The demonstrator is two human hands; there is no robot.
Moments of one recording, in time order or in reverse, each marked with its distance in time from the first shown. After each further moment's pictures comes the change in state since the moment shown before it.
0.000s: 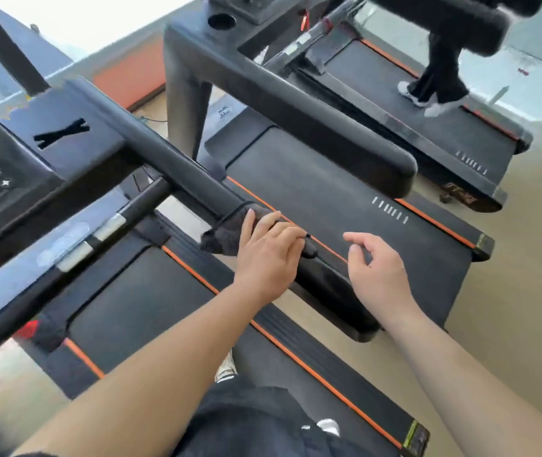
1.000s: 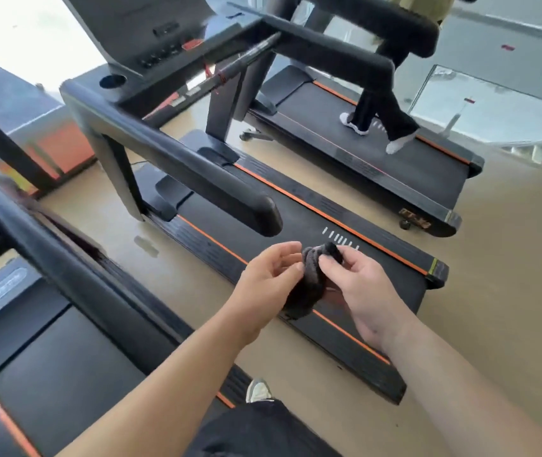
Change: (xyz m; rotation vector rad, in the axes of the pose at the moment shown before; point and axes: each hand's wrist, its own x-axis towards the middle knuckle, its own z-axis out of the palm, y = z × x) left_hand 0.100 0.305 0.100 -1.007 -0.197 -0.454; right_hand 0.104 0.122 -0.261 0.592 -0.260 0.170
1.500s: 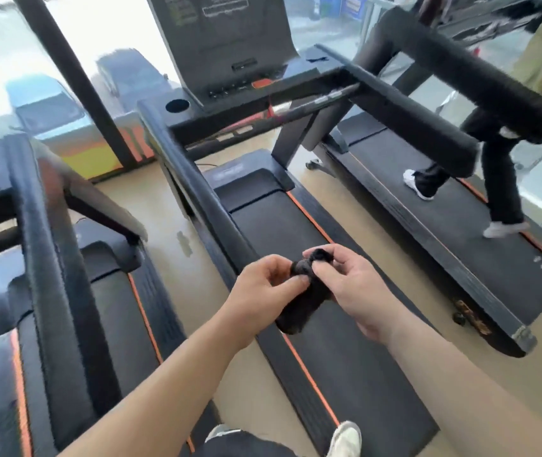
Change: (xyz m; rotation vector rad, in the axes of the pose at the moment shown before) left_hand 0.155 0.069 0.043 0.027 0.391 0.012; right_hand 0.213 -0.104 -0.058 -0.242 -0.421 -0.153
